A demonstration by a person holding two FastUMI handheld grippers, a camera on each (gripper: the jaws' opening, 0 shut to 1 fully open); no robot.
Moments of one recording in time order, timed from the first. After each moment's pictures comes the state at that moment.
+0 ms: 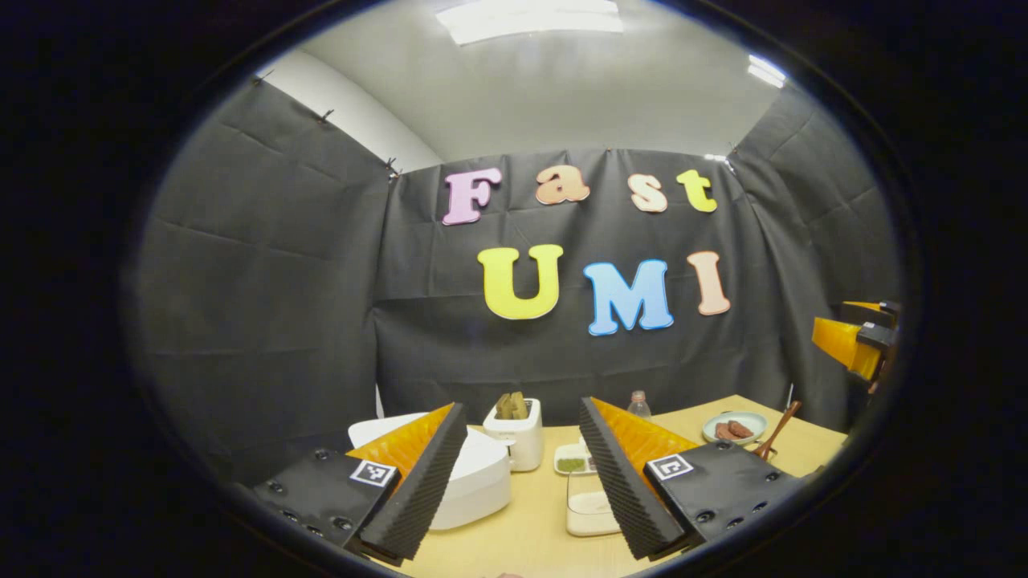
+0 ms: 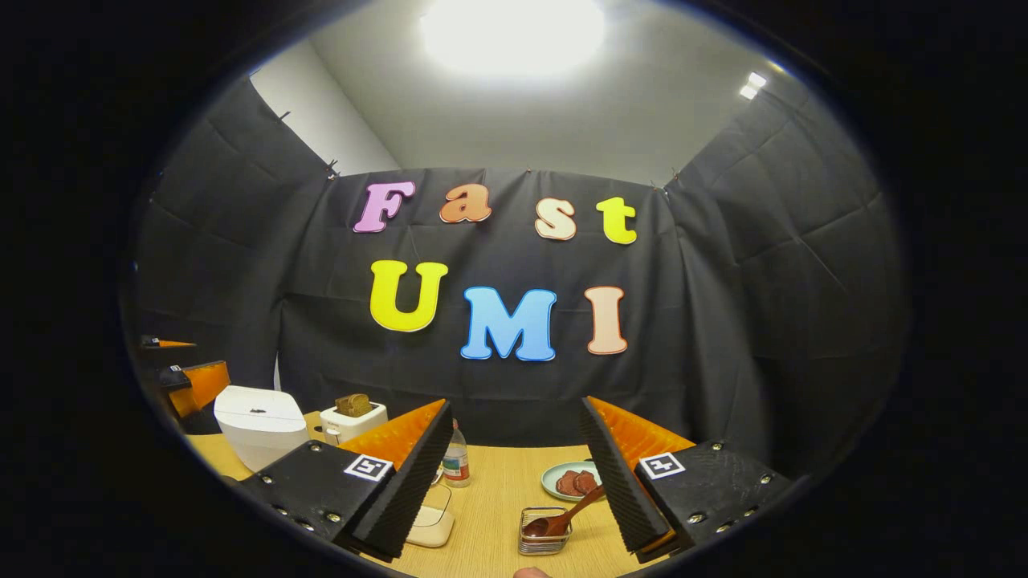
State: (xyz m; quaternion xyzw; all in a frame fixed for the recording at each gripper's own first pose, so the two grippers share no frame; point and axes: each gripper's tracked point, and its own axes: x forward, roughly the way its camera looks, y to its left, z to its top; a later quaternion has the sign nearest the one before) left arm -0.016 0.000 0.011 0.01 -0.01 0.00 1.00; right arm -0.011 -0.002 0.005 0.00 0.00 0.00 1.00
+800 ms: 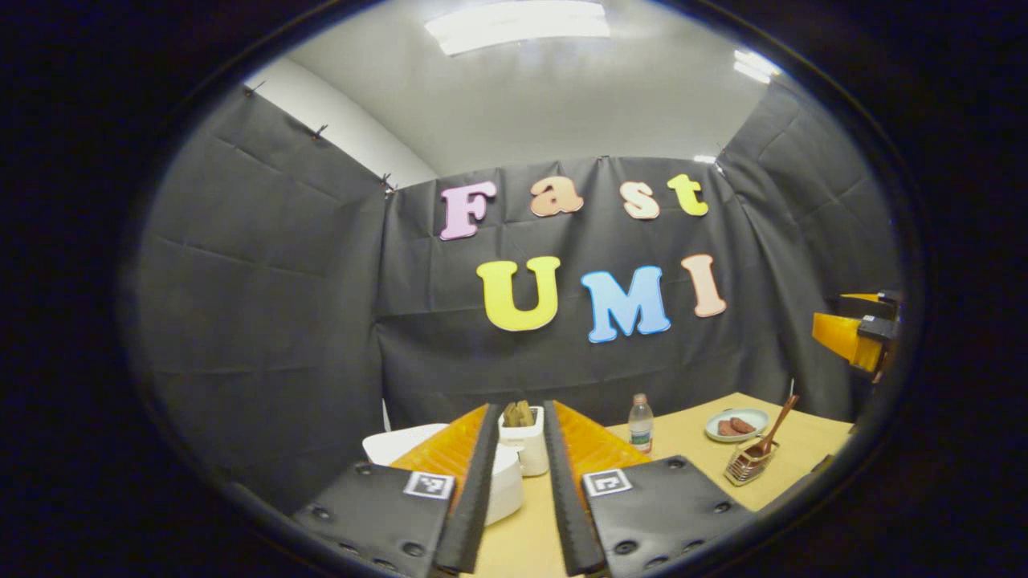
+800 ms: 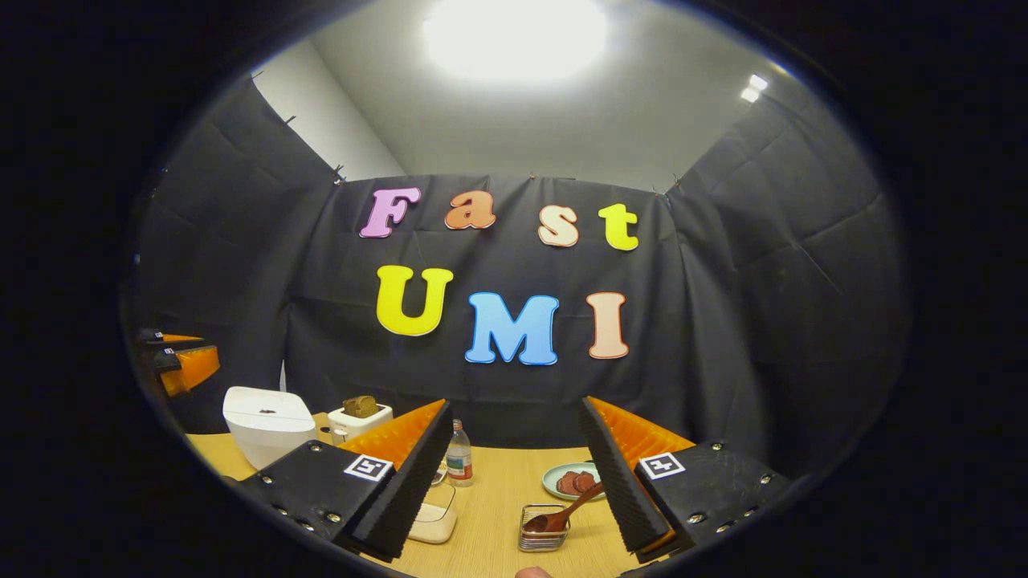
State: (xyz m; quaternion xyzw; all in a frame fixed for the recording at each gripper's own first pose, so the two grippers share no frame) left arm -0.039 0.015 0.024 0.03 -0.03 0.00 1.00; right arm -0.030 0.001 0.013 0.00 -0.01 0.01 1.00
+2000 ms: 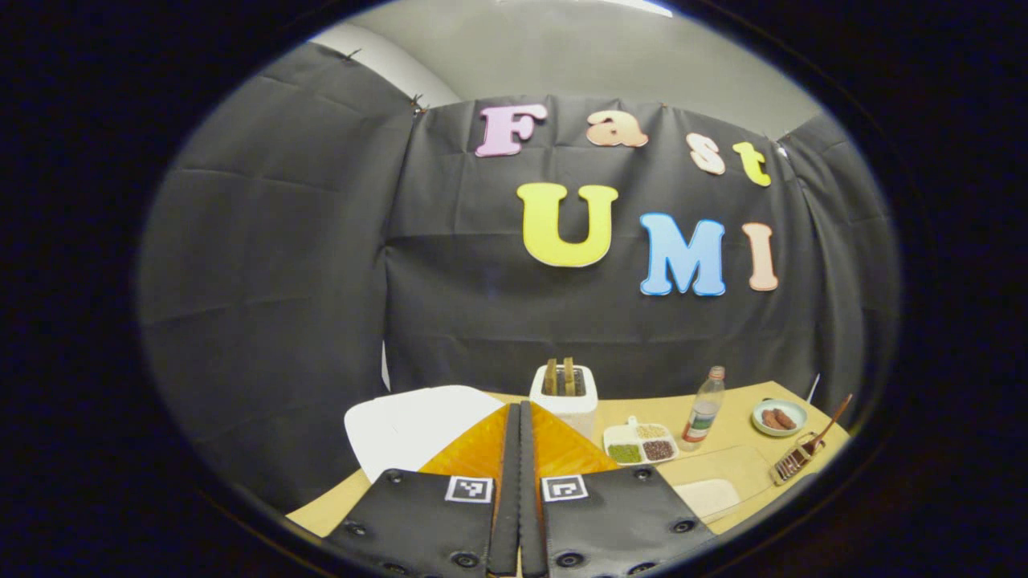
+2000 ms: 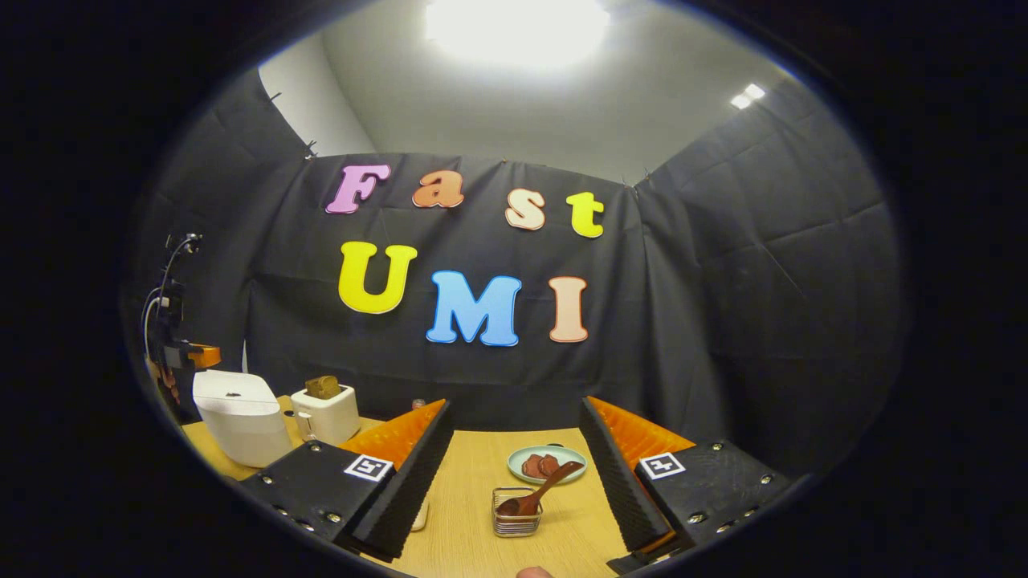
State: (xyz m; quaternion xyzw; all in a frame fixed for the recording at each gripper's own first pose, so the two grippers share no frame) left arm 0.152 0.127 -0.089 -0.05 0.10 0.02 0.99; right arm -0.043 -0.012 -0.010 -0.03 0.03 -0.08 1.00
